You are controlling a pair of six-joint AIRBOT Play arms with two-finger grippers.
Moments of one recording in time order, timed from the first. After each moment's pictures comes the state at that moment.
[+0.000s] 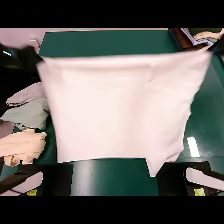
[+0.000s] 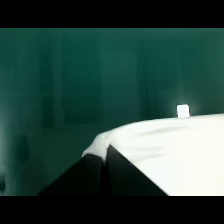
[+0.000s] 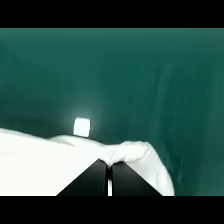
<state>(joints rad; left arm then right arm) 0.06 -1.18 1.43 1.12 -1.14 -1.52 -0.22 -1.31 1.75 -1.21 1.50 1.45</state>
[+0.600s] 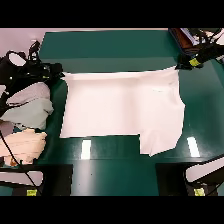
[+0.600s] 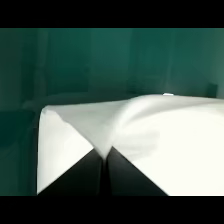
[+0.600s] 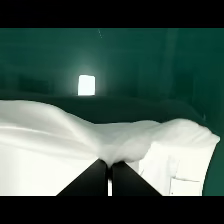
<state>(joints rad) 0.06 -1.52 1.41 1.03 -0.93 -1.48 -0.17 -1.71 1.87 -1.23 1.36 1.46</state>
